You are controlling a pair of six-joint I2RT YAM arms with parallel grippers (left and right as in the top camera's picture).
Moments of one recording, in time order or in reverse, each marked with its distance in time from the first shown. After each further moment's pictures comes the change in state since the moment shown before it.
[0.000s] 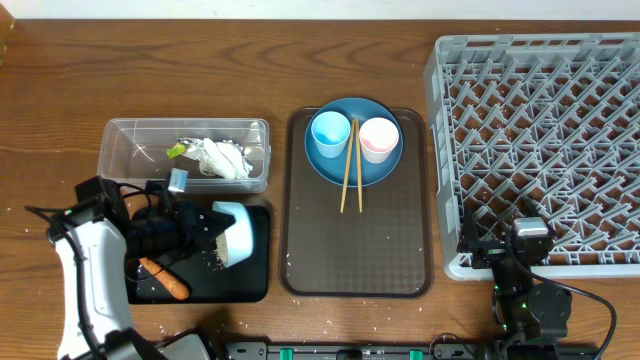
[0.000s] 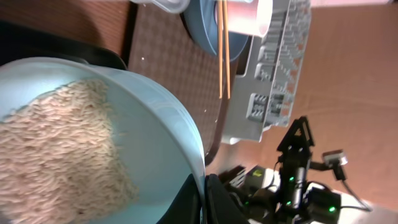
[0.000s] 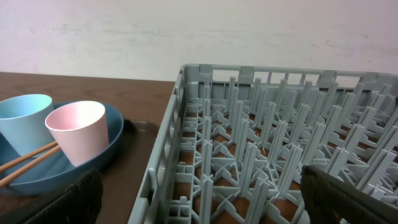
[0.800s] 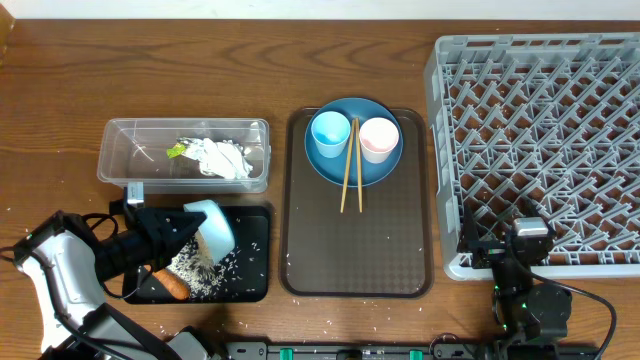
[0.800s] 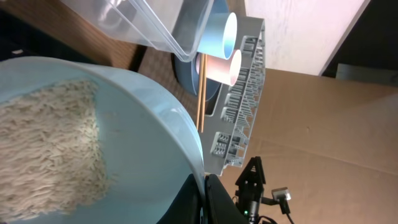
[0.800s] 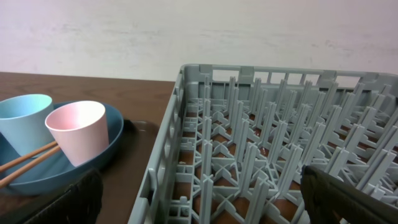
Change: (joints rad) left arm 0.256 0.059 -0.022 -0.092 0.119 0.082; right arm 0.000 0.000 0.000 0.000 0.000 0.000
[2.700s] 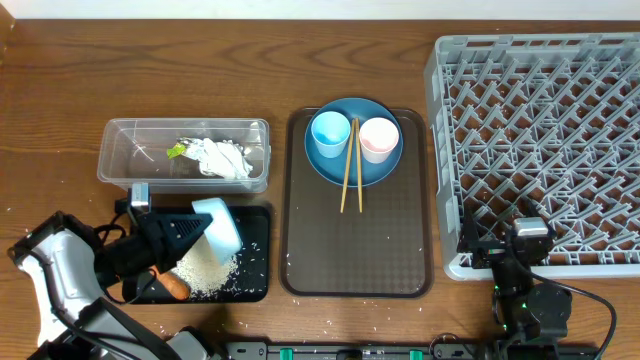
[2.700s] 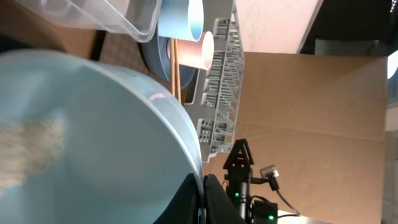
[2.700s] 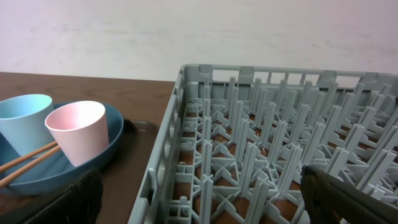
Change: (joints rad) left arm 0.003 0.026 -0.002 -0.211 0.078 0.307; right arm 0.000 0.000 0.000 0.000 0.000 0.000
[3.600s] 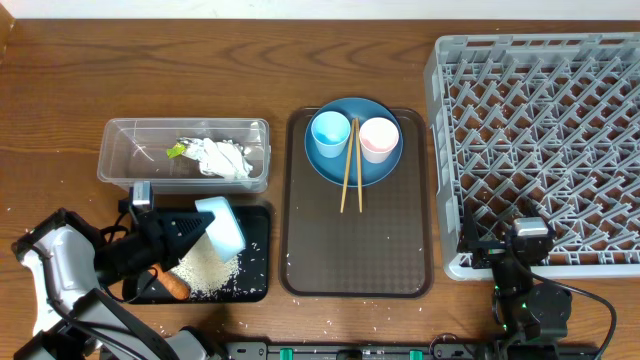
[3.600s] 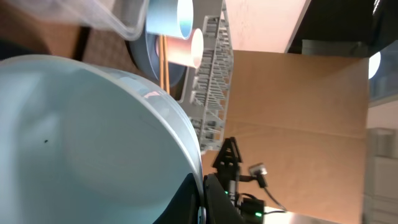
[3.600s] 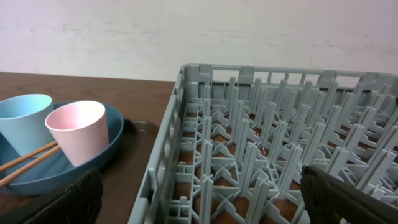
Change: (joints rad) left arm -0.012 0.035 0.000 -0.020 0.040 0.044; right arm 0.000 0.000 0.000 0.000 0.000 0.000
